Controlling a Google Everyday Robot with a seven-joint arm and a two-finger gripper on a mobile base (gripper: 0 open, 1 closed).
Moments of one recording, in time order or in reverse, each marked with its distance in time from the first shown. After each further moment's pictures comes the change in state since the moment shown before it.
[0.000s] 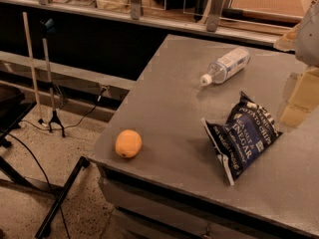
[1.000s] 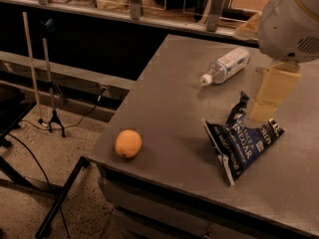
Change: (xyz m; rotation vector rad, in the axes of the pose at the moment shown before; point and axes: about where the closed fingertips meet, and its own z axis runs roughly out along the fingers) arm -0.071 0.015 -0.005 0.007 -0.097 -0.204
